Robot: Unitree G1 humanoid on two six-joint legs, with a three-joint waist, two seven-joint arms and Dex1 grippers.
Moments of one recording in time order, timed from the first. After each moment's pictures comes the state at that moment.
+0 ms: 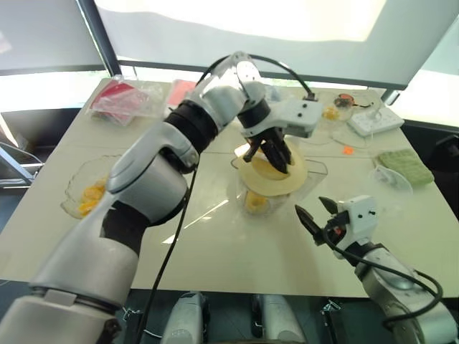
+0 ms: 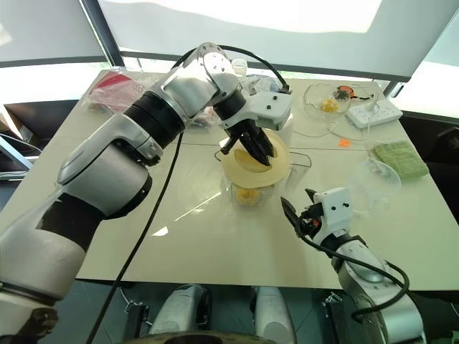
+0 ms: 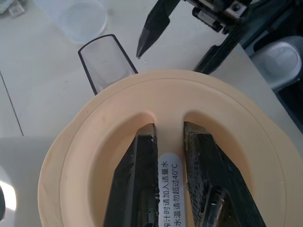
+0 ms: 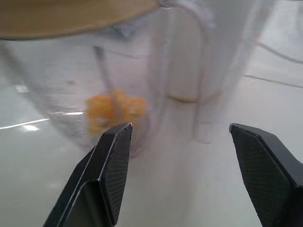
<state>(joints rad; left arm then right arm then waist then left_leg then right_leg) -1.60 0.17 -0.75 0.96 -0.13 0.17 -1.57 0.23 -0.46 -0.09 -0.62 0.40 0.50 0.18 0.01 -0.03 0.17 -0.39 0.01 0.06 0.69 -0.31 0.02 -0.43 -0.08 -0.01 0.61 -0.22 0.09</state>
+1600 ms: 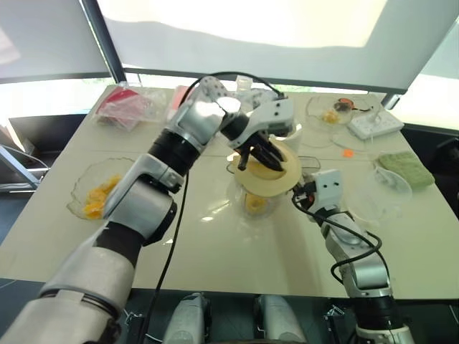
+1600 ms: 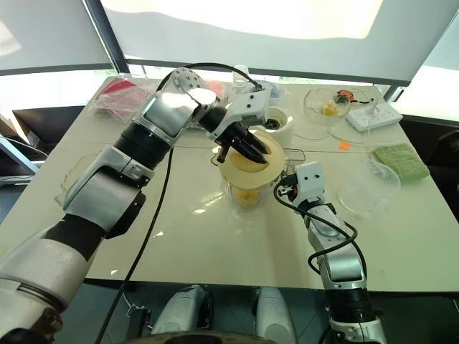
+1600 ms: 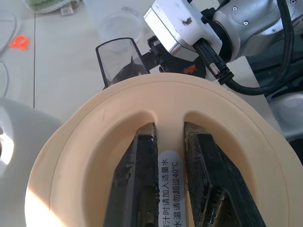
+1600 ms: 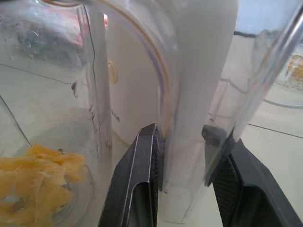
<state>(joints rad) -1.35 0.20 -0.47 0.69 0.01 0.43 -1.48 -0.13 -0.30 -0.01 -0.19 0.12 0.37 0.16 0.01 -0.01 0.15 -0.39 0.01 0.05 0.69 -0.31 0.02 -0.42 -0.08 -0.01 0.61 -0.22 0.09</state>
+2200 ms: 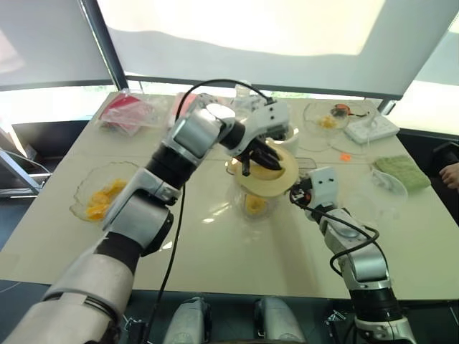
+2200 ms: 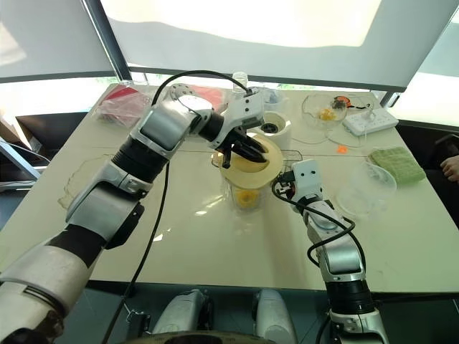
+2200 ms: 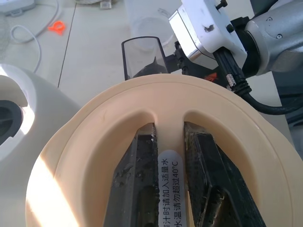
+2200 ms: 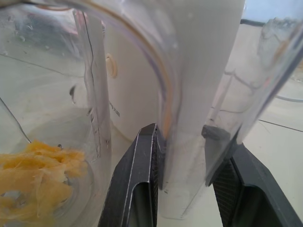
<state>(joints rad) -1.24 0.21 -0.44 0.49 0.01 0.67 -1.31 -0.18 -0.30 0.01 -0.17 0.12 0.48 0.17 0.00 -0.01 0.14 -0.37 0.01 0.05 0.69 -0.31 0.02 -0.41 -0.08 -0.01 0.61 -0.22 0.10</state>
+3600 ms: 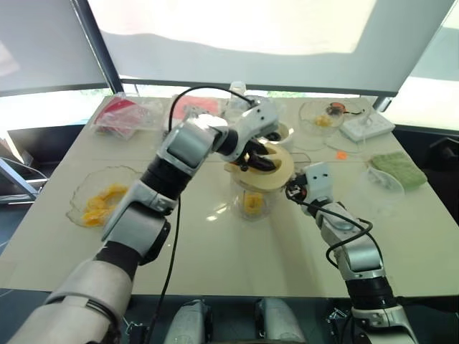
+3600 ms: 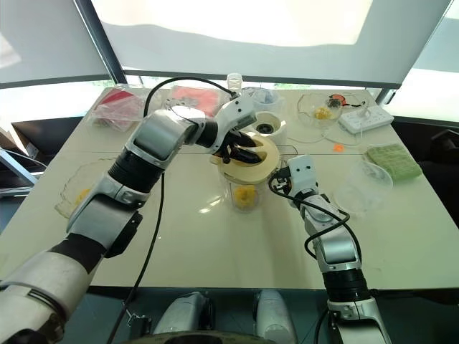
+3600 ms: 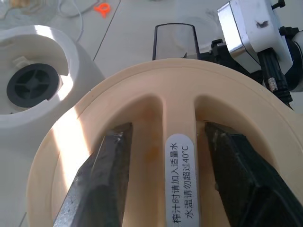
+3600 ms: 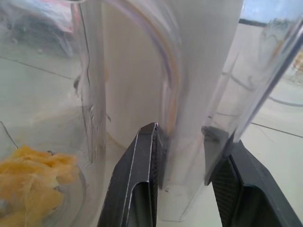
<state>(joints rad) -1.16 0.24 -0.40 0.33 -0.01 0.86 -1.10 -0.24 -0.31 0.03 -0.08 0.11 0.42 0.19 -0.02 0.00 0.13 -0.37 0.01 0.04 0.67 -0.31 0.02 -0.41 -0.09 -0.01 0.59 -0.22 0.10</state>
